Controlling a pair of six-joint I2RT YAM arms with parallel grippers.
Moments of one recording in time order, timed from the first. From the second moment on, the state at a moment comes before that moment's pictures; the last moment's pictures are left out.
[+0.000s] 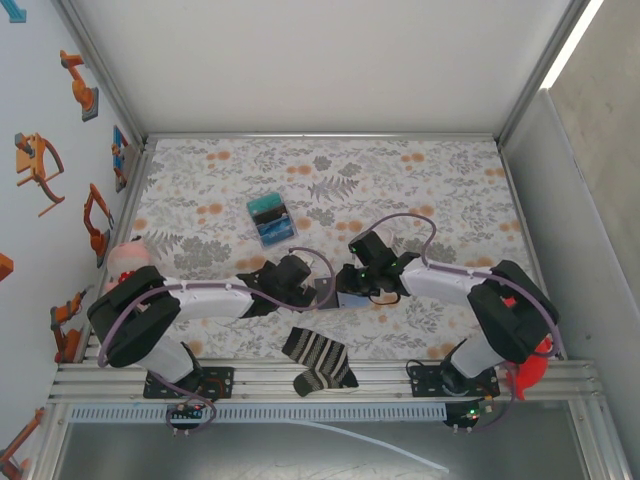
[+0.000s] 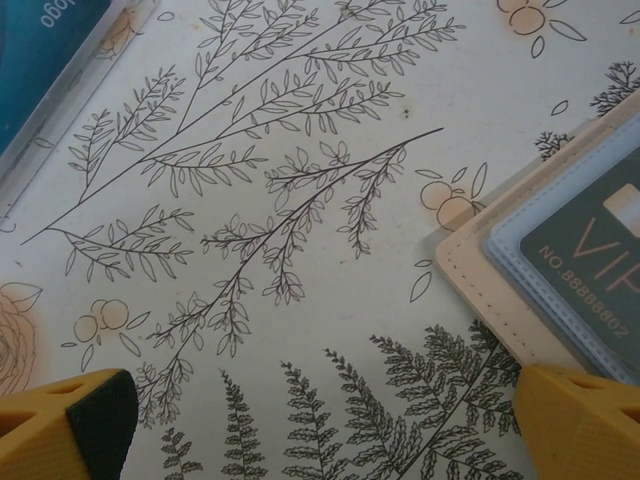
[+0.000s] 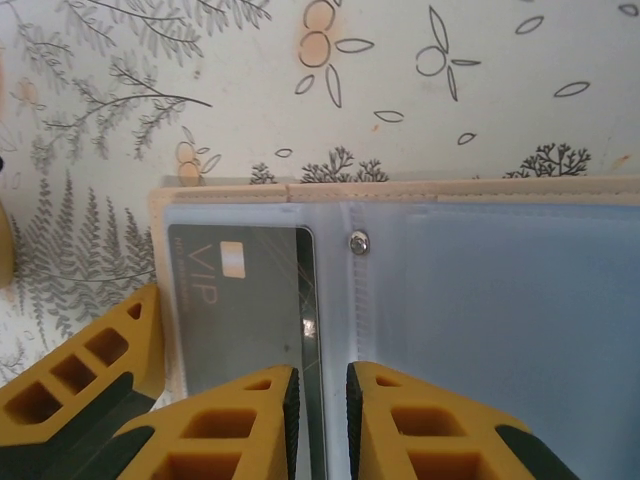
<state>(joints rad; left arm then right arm) -1.00 1.53 0.64 -0.10 -0.37 -0.23 0.74 1.53 0.72 -0.22 -0.28 0.79</state>
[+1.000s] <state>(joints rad) -1.05 1.62 0.77 -0.19 -0.45 -0.23 0.74 1.54 0.68 -0.17 -0.29 0.80</state>
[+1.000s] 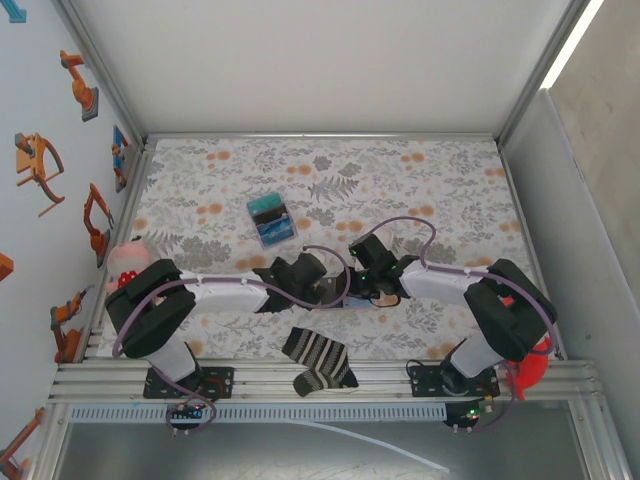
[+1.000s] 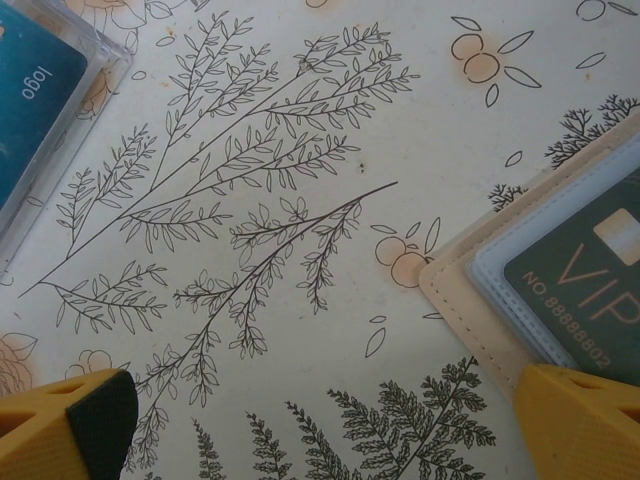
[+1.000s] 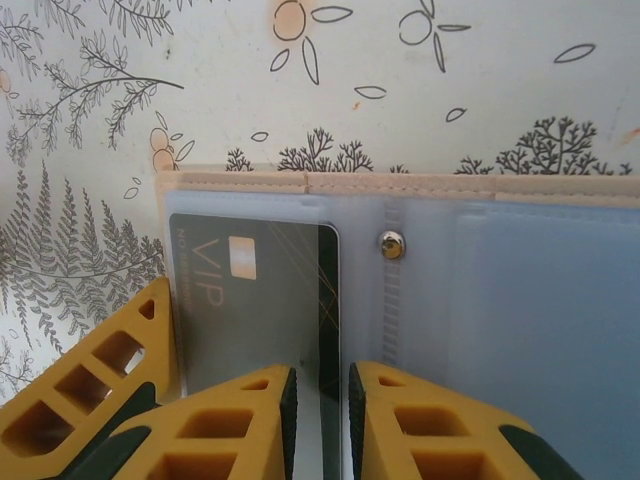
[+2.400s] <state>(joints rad) -1.08 1.70 0.90 -0.37 -0.52 -0.24 0.70 1.46 0.56 0.01 -0.37 0.86</state>
